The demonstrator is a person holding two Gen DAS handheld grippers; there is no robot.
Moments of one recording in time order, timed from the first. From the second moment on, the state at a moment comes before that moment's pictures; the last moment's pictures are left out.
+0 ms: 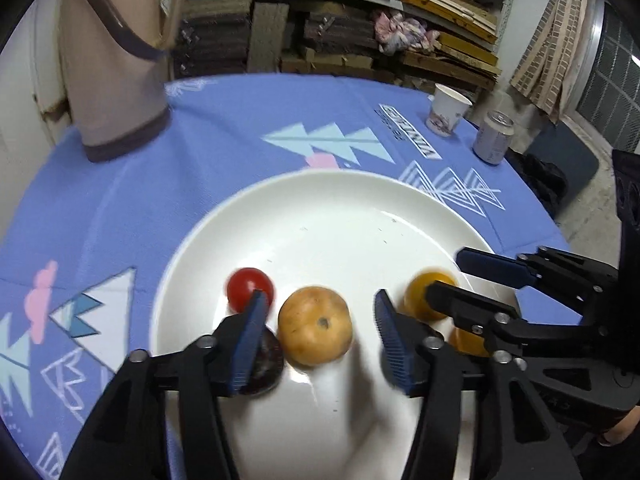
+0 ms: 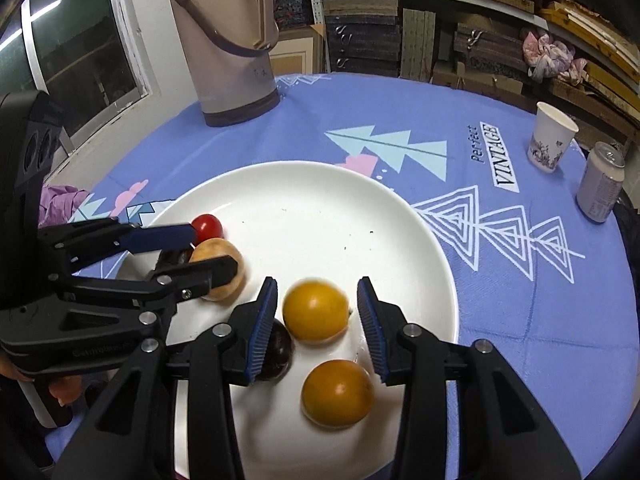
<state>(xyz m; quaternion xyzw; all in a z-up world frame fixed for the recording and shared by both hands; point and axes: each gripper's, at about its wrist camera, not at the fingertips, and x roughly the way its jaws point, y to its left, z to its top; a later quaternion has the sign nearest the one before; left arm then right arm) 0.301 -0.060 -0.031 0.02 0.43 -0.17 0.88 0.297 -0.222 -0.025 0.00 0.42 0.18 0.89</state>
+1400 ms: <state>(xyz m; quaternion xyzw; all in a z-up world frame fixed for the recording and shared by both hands) 0.084 0.011 -0.032 0.01 0.45 -0.19 0.87 0.031 -0.230 -0.027 0.06 0.41 0.23 0.88</state>
